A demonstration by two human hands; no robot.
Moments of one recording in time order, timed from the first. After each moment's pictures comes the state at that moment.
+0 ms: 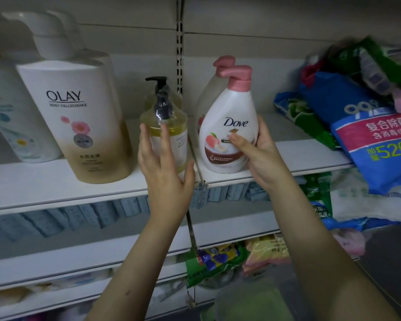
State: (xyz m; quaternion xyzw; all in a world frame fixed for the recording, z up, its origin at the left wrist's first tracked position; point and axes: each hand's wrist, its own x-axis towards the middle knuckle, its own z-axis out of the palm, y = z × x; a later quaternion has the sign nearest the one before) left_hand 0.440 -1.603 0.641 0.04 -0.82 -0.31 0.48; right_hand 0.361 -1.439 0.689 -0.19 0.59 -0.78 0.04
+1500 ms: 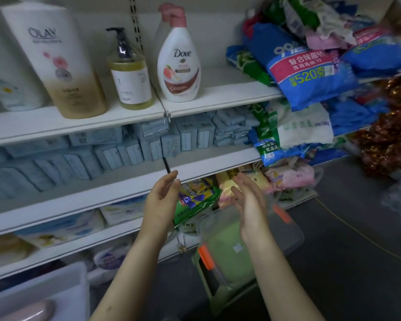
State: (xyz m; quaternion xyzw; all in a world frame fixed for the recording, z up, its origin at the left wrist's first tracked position) left_hand 0.640 -1.527 0.581 0.13 -0.70 -0.70 0.09; right_hand 0.622 -1.362 0.566 0.17 0.59 -0.79 -0.04
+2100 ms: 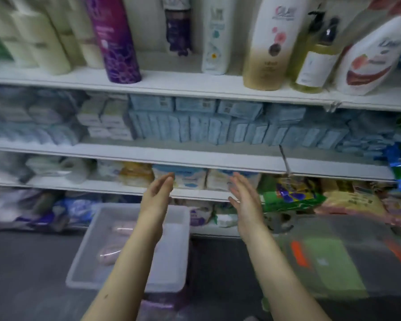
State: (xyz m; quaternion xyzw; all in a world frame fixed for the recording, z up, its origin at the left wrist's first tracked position) left_hand 0.818 -1.801 0.547 0.36 -0.58 -0.70 0.20; right_hand 0.728 -1.648 0.533 0.05 0.62 -0.76 0.18
